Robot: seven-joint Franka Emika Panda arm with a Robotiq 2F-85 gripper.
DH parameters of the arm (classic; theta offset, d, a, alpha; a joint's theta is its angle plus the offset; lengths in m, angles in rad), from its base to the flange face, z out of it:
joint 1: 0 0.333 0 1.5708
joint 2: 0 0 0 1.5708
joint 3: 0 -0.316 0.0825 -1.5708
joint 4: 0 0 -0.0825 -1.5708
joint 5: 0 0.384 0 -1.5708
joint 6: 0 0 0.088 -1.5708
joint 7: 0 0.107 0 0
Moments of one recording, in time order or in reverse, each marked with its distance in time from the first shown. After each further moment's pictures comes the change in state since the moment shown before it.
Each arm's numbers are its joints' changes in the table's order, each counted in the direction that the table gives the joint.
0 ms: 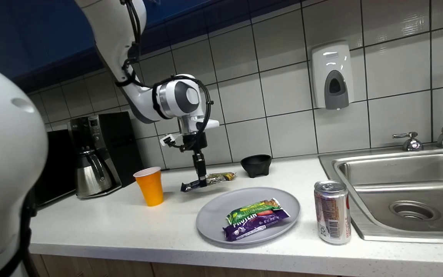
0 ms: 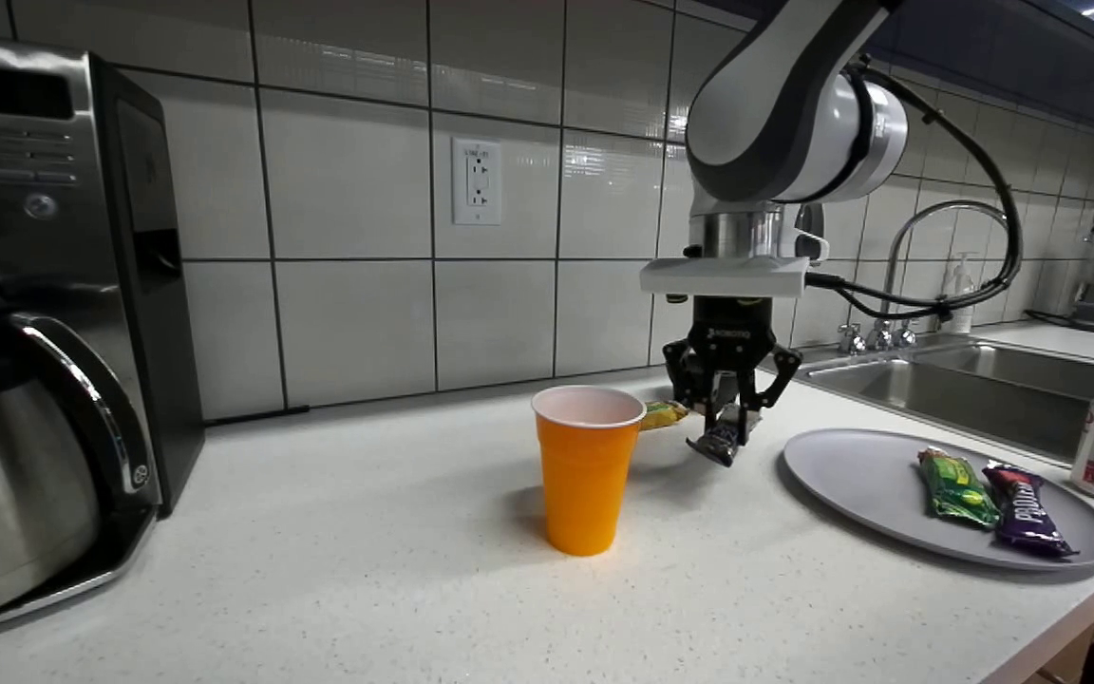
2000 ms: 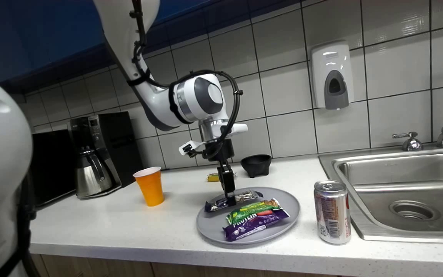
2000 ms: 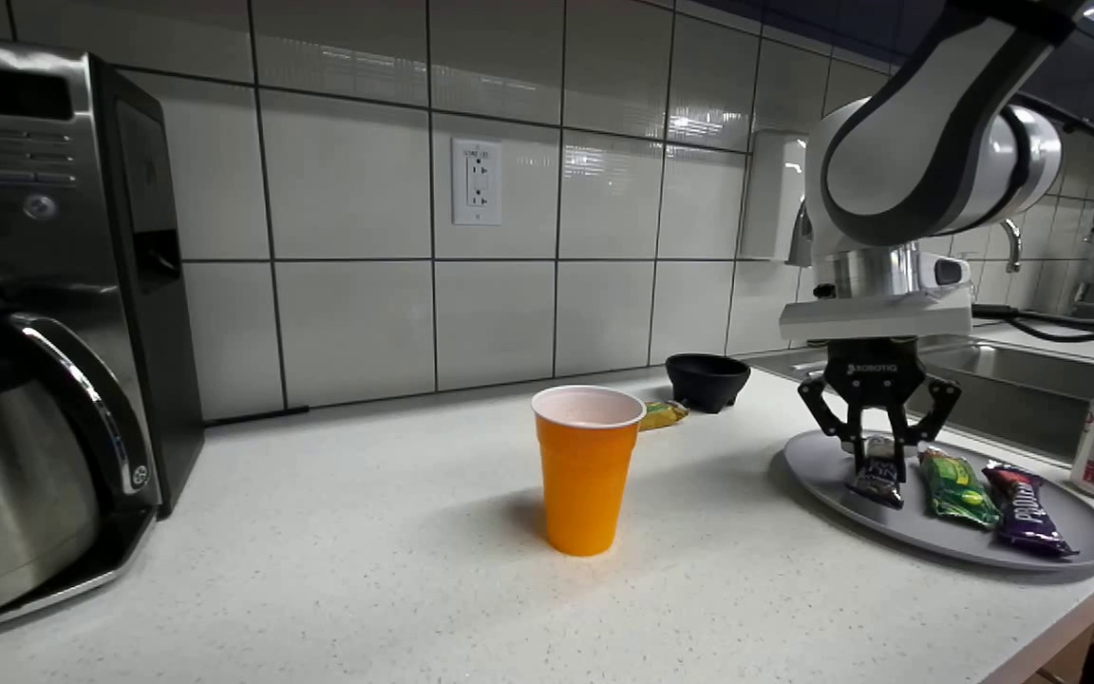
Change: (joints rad) arm -0.127 0.096 0.076 -0.212 -0.165 -0.016 0.001
